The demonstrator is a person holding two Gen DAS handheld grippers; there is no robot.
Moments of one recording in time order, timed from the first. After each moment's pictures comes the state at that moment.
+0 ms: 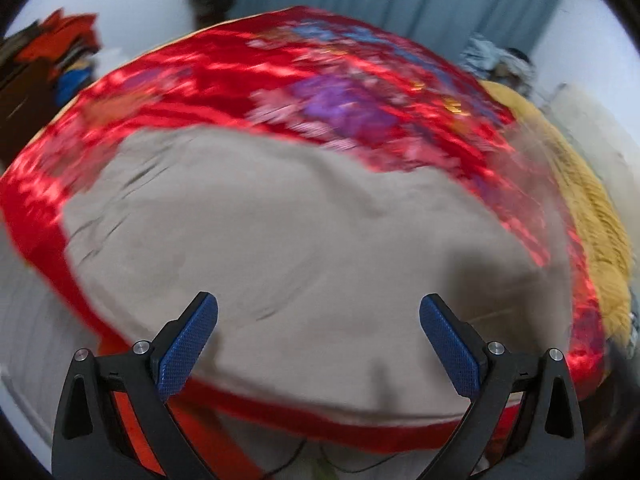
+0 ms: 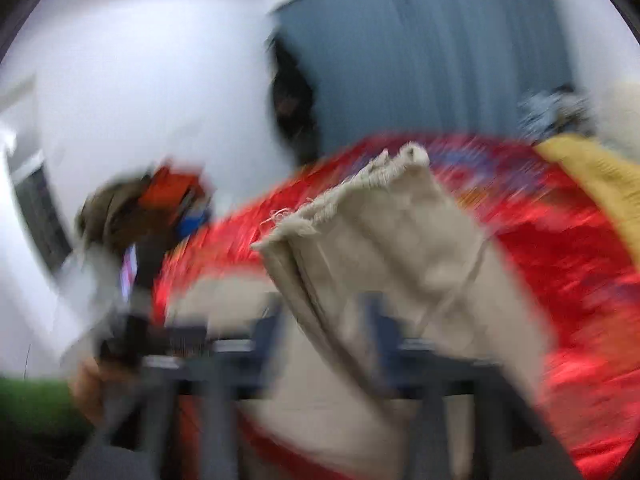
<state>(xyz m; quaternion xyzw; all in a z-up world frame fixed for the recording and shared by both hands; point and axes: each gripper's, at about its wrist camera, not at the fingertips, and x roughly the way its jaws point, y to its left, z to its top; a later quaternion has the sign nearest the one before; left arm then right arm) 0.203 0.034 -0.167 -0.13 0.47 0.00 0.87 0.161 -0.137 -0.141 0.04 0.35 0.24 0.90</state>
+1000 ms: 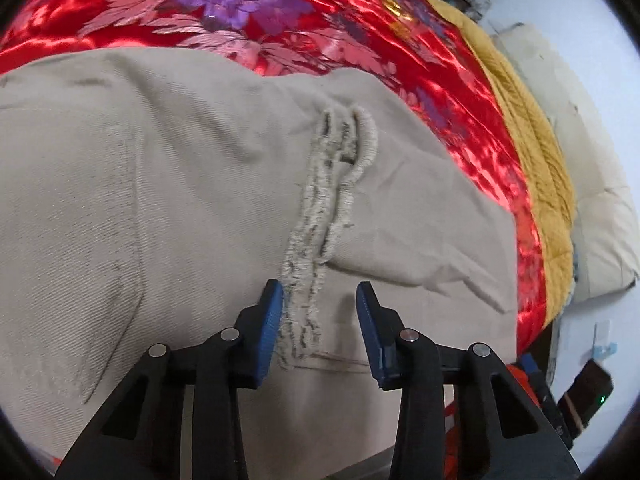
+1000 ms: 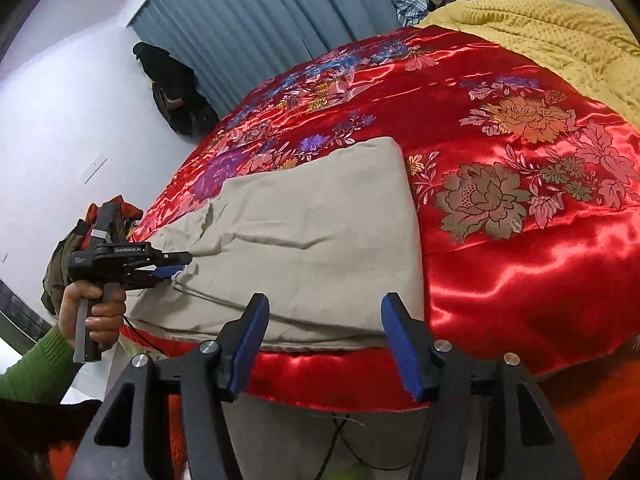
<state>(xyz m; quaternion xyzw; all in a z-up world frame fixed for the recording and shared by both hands) 0.288 -0.037 -0.222 -0.17 0.60 -0.19 0.76 0.069 -0.325 -0.195 0.24 0.38 0.04 0.89</state>
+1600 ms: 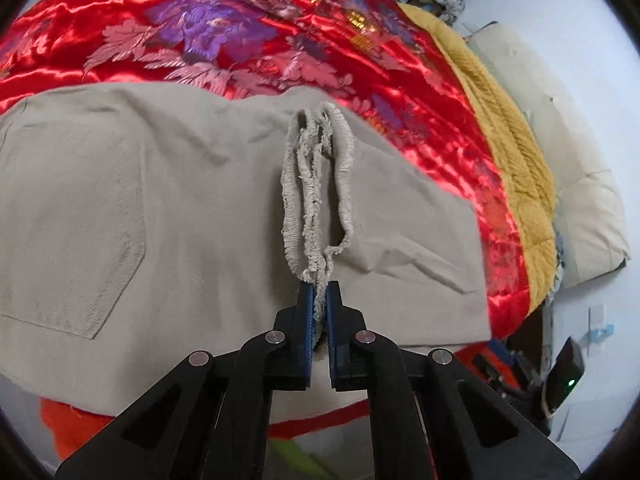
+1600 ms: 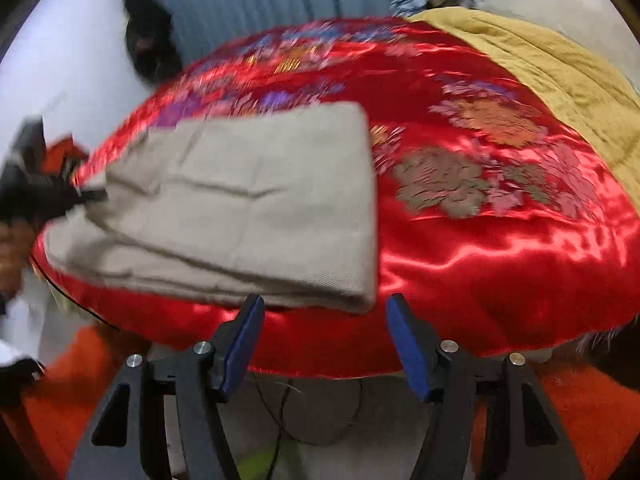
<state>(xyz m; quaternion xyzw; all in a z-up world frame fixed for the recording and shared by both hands) 0.261 -0.039 -0.187 -0.16 0.58 -0.22 0.77 0.079 -0.298 -0.208 0.09 0.47 -0.03 0.88</state>
